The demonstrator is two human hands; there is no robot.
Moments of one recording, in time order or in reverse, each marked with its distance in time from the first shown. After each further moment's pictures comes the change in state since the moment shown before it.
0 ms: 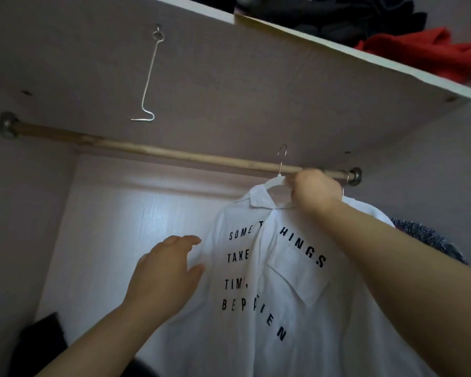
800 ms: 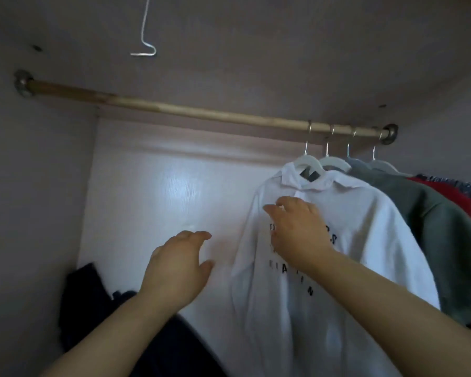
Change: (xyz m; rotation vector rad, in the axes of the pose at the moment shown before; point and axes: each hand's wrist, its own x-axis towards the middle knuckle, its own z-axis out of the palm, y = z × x) left_hand -0.035 -0.020 0.034 0.101 -0.134 -0.049; right_hand -0.098 -0.032 0.089 0.090 -0.071 -0.382
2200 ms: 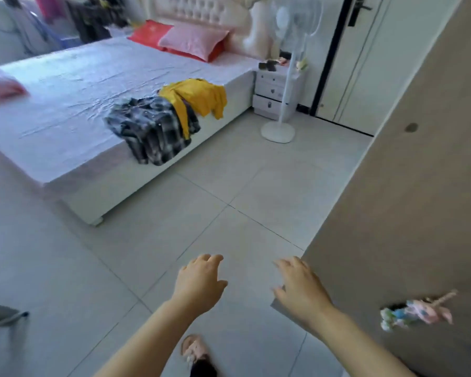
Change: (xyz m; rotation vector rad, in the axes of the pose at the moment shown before) left_hand -0.737 0.232 -0.188 0.668 0.137 -2.362; right_hand -0.615 -0.418 -0.135 0.966 -0.718 -2.159
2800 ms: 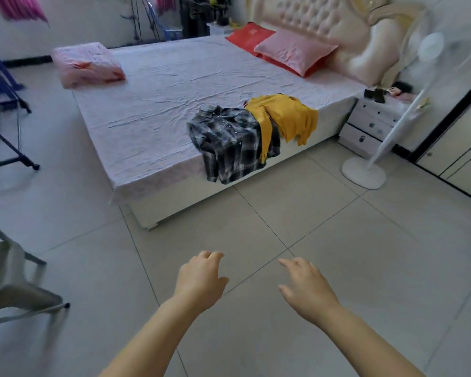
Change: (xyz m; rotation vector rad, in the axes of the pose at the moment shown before) left_hand 0.190 -0.226 -0.140 -0.176 0.088 -0.319; right_hand 0.323 -0.190 -0.028 -0.167 -0.123 -0.259
